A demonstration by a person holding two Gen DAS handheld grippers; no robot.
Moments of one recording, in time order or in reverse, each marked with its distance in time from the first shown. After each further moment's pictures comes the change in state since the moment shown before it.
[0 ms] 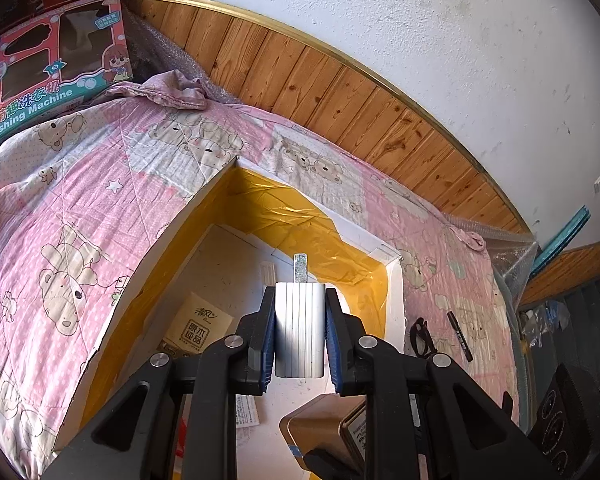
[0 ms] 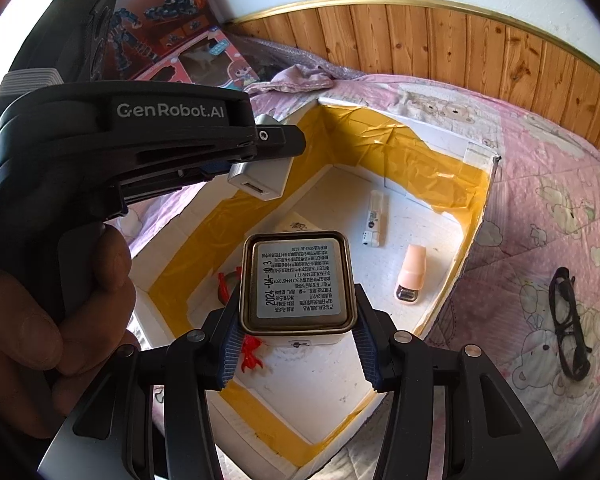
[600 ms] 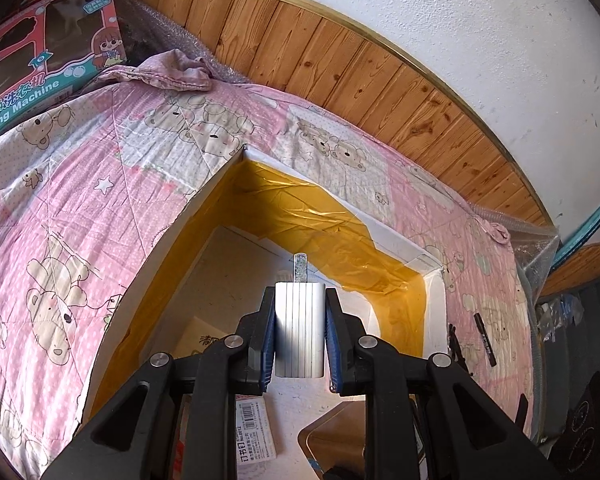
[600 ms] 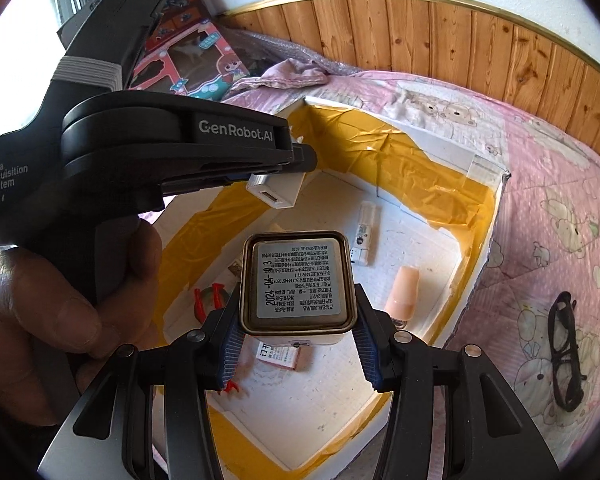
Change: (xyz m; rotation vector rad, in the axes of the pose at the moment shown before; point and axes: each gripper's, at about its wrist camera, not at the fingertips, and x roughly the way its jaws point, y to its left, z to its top) left arm 0.057 0.014 0.023 0.000 0.079 0.059; right arm 0.027 -0.015 0.024 -0.017 0.031 -0.016
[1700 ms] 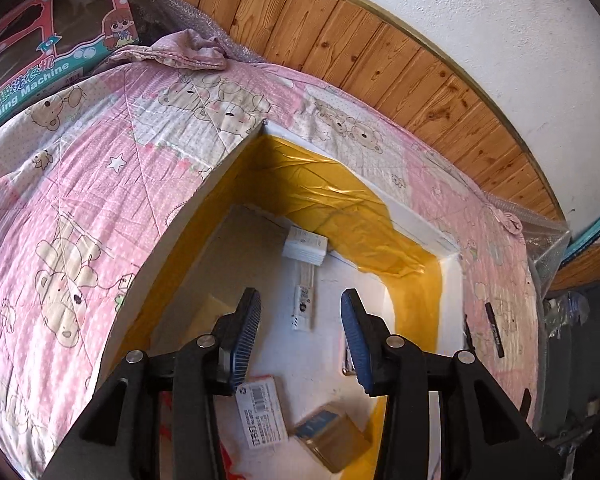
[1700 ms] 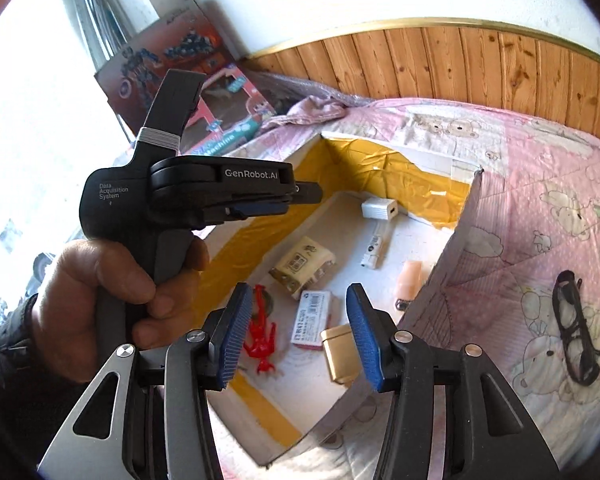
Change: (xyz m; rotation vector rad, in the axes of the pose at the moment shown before) left arm -0.019 -0.002 -0.015 -0.015 0.055 0.023; right arm -0.073 -0.015 -0.045 0.057 -0.157 0.166
